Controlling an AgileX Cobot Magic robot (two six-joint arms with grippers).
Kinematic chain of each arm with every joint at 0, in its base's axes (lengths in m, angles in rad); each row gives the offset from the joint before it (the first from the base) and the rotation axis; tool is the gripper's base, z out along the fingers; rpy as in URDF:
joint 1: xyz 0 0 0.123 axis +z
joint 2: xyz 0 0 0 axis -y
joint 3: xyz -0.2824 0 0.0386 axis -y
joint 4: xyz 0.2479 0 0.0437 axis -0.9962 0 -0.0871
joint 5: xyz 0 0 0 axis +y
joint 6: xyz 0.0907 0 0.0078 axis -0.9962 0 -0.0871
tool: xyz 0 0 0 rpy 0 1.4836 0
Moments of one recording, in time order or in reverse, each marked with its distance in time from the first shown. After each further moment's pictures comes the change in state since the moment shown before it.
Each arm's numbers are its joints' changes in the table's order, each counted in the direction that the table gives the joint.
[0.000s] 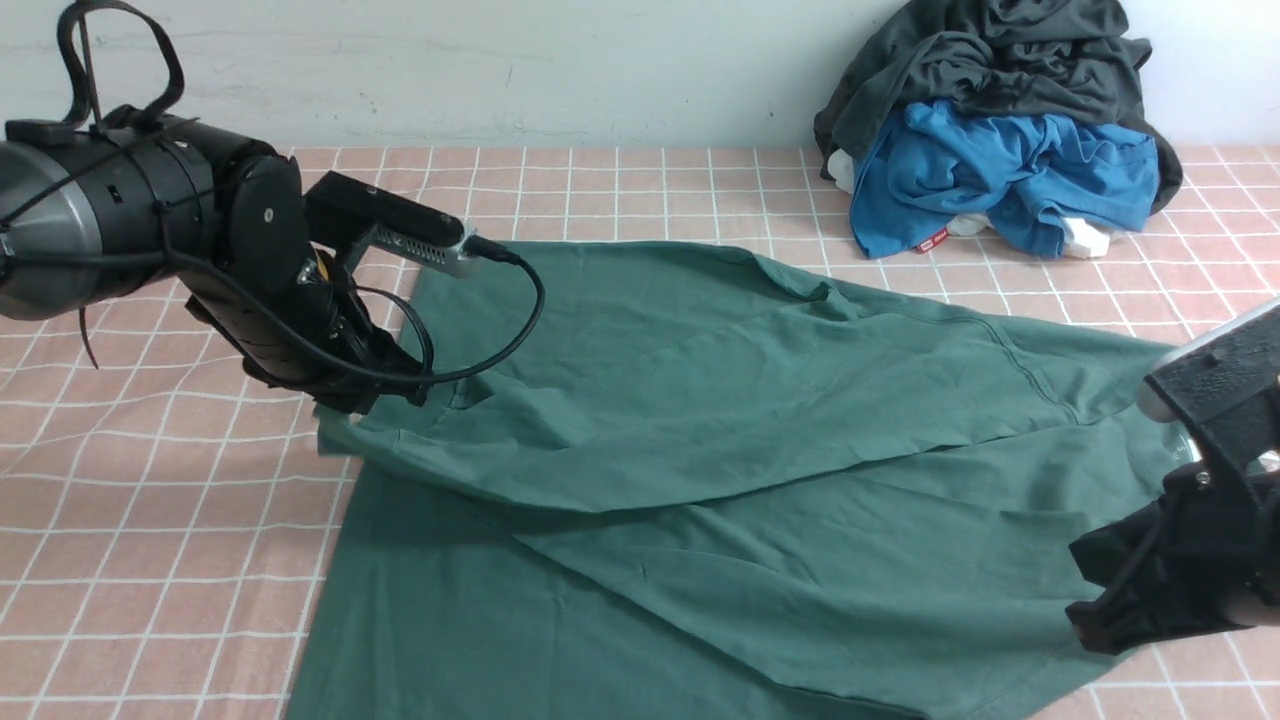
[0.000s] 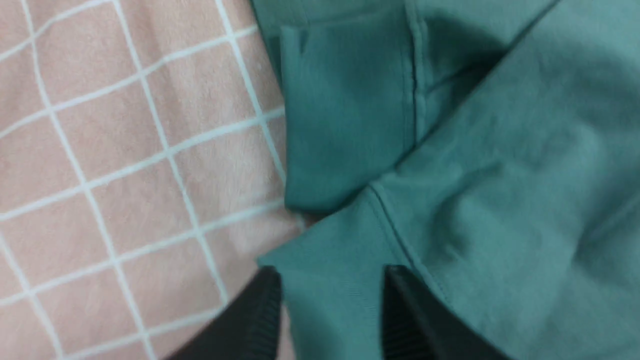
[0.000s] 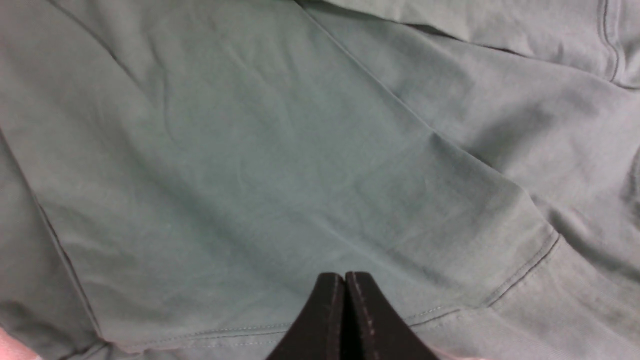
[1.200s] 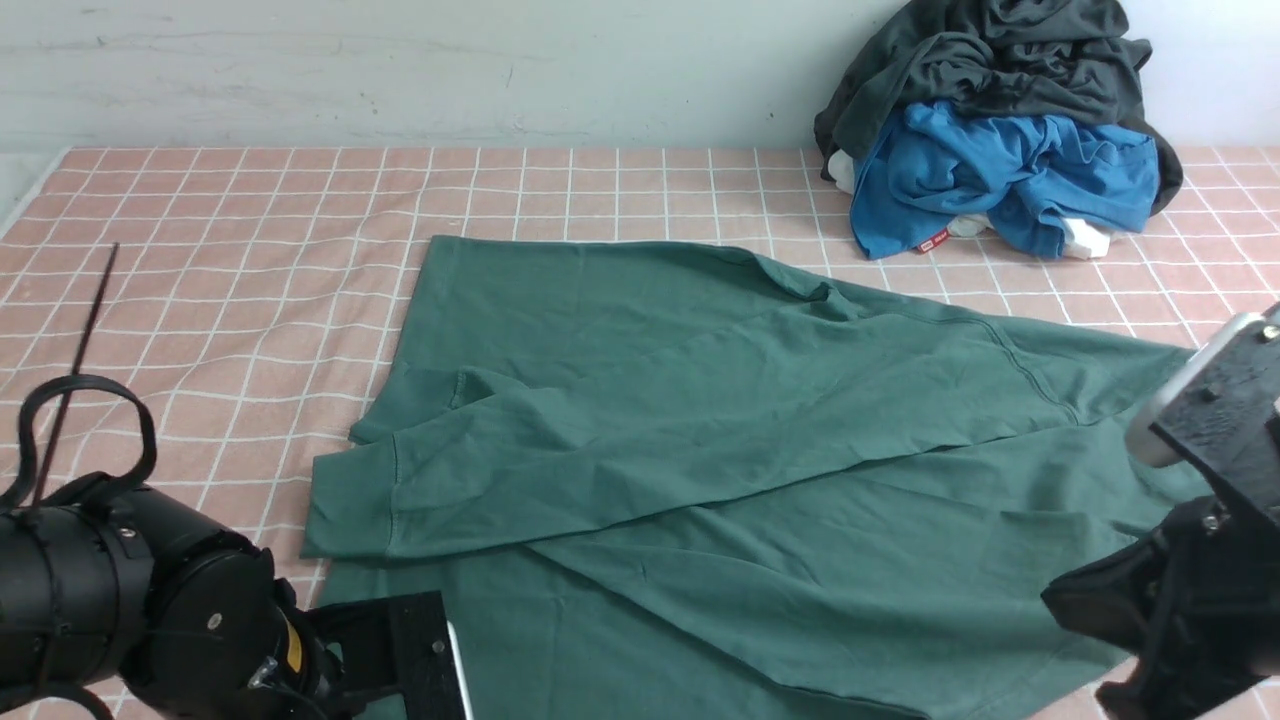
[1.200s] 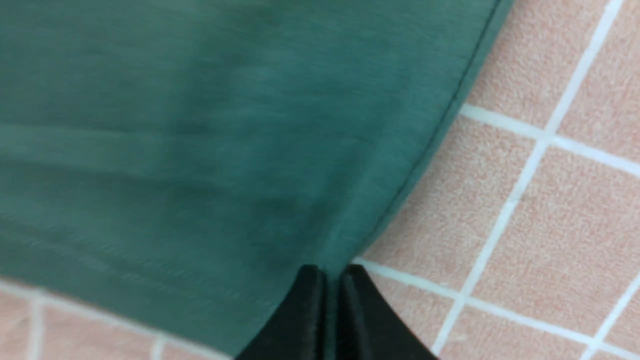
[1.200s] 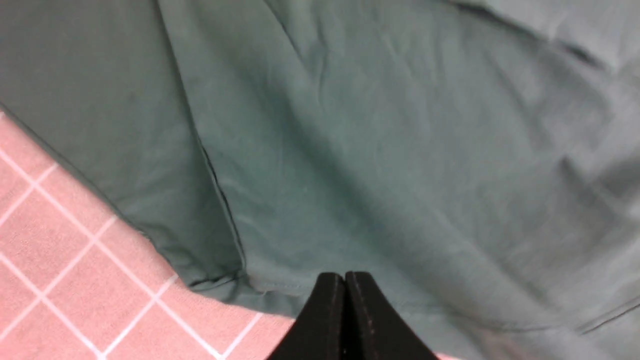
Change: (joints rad) right arm 0.000 0.131 0.000 -0.288 0.148 0.428; left arm -0.237 0.322 -0.675 0.115 -0.106 -0.687
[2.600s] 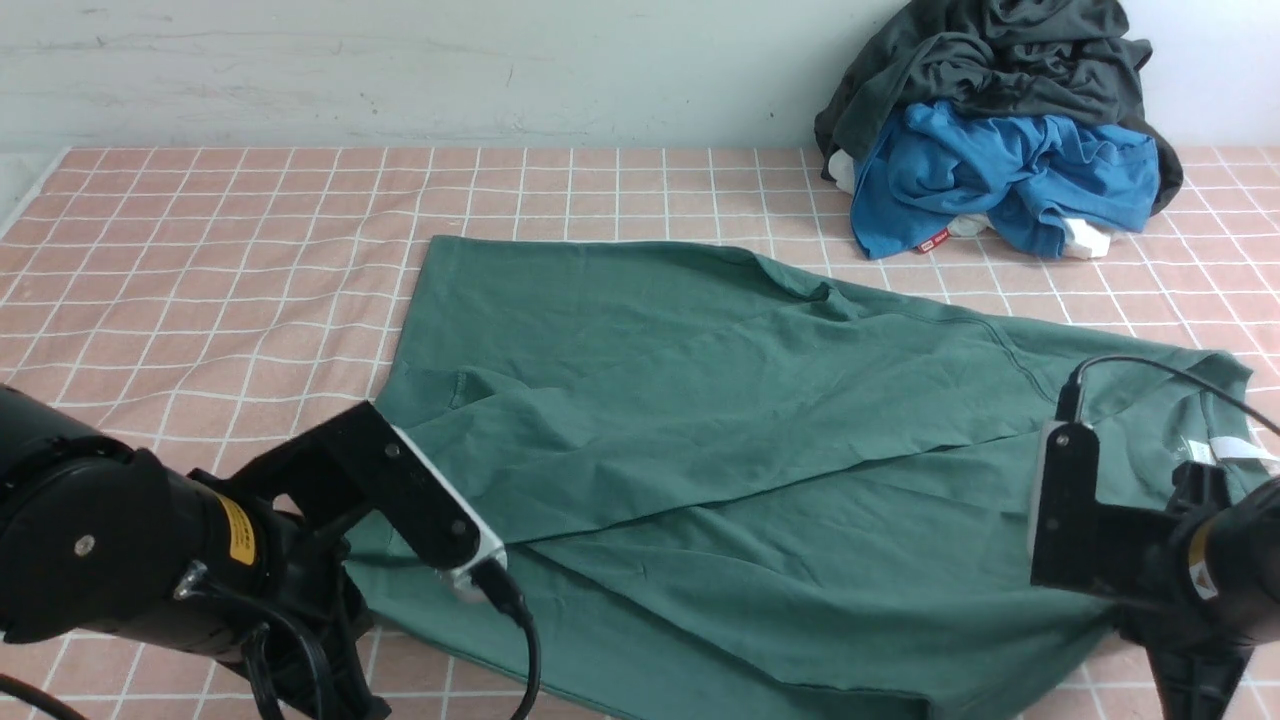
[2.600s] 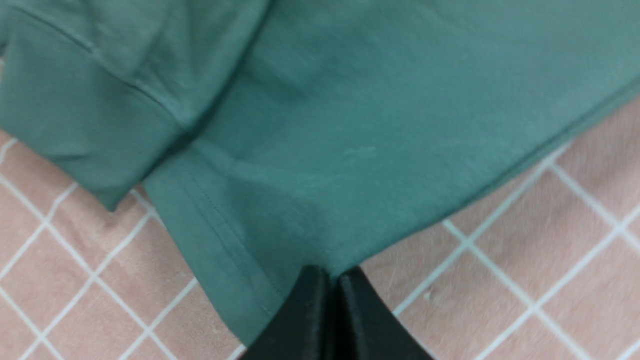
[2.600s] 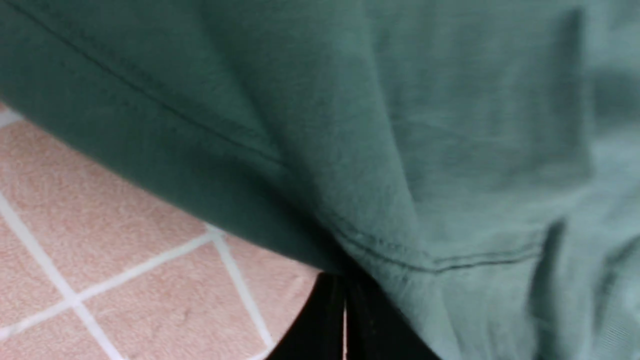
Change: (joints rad) right arm 0.000 -0.432 0.004 0.808 -0.147 -0.078; left arm 0.000 0.196 0.137 -0.002 0.066 0.437
